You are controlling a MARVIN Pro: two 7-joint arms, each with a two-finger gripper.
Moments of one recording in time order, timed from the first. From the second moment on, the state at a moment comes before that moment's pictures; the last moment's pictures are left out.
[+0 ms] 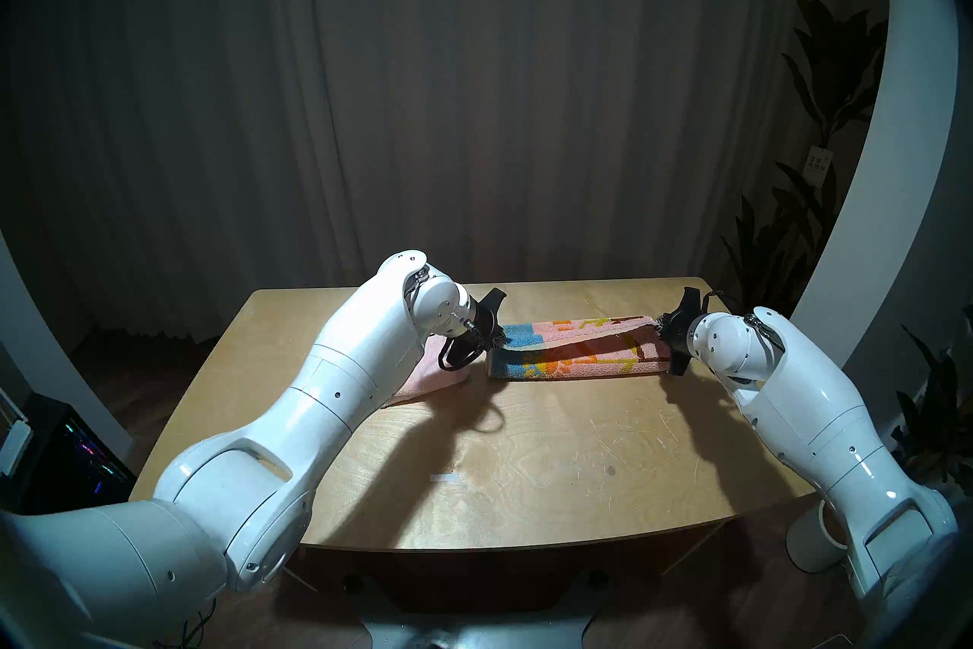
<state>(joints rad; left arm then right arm) 0.86 -1.58 -1.06 -1.05 -1.95 0.38 1.06 -1.27 -0.79 1.26 -1.44 2.57 -0.23 -0.56</state>
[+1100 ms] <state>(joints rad) 0.69 -1.66 -1.07 -0.67 -1.88 0.42 0.90 -0.97 -0.99 1.15 -1.08 2.33 -0.15 -0.67</state>
